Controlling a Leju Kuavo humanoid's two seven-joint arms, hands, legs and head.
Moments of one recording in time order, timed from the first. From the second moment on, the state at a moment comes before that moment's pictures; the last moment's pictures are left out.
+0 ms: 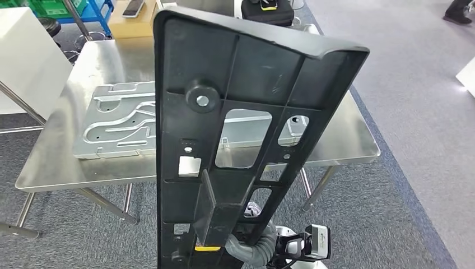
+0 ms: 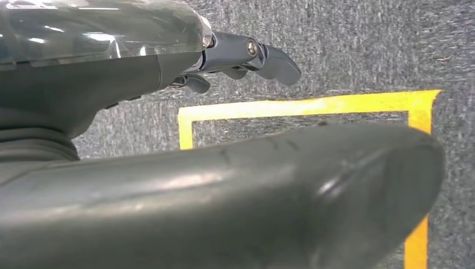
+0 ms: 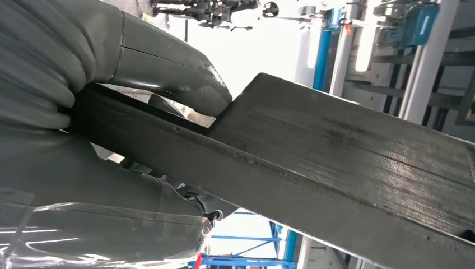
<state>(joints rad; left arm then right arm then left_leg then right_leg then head) -0.09 0.08 -1.37 -0.10 1.46 0.15 -0.41 -0.11 -0.05 0.64 -1.66 -0.10 0.47 -0.62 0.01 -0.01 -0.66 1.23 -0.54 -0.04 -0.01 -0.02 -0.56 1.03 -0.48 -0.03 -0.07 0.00</state>
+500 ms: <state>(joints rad) -0.08 0.07 -1.34 -0.10 1.46 0.15 -0.45 -0.27 -0.05 0.48 -1.52 0.84 -0.40 -0.34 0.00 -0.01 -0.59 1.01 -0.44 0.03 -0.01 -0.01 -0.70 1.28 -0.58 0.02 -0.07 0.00</state>
